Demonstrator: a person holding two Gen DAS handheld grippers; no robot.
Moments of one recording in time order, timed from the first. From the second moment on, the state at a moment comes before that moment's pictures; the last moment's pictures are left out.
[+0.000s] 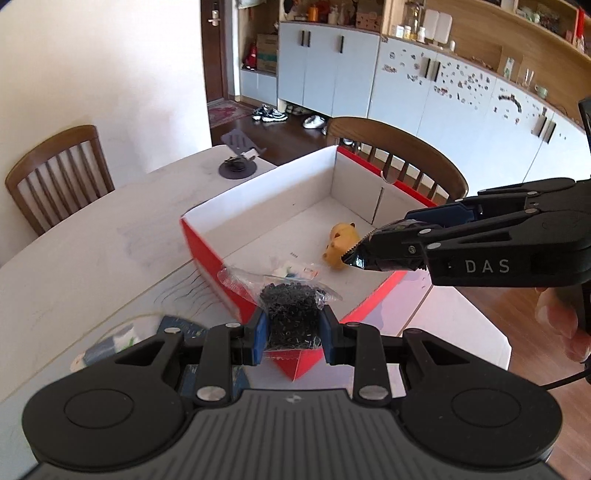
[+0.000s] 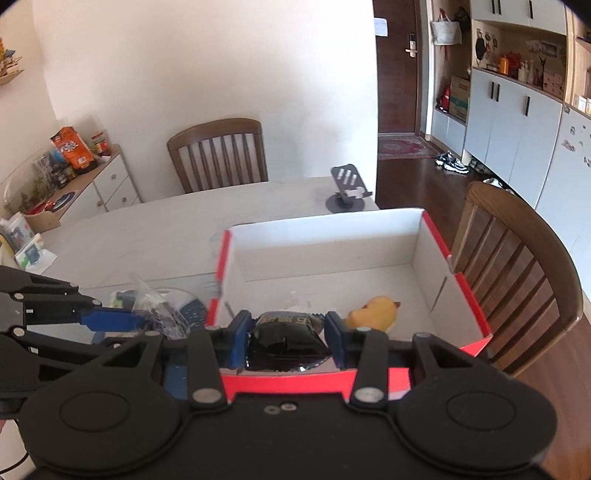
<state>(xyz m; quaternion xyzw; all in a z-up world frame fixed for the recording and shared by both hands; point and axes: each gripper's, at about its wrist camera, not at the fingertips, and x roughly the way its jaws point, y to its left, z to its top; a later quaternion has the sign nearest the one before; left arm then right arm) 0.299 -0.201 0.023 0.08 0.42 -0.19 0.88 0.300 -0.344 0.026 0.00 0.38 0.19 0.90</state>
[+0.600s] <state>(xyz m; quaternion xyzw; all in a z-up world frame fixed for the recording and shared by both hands) 0.399 -0.260 -0.005 0.11 0.45 -0.20 0.86 0.361 -0.378 -0.017 -0.06 0.42 0.16 0.89</state>
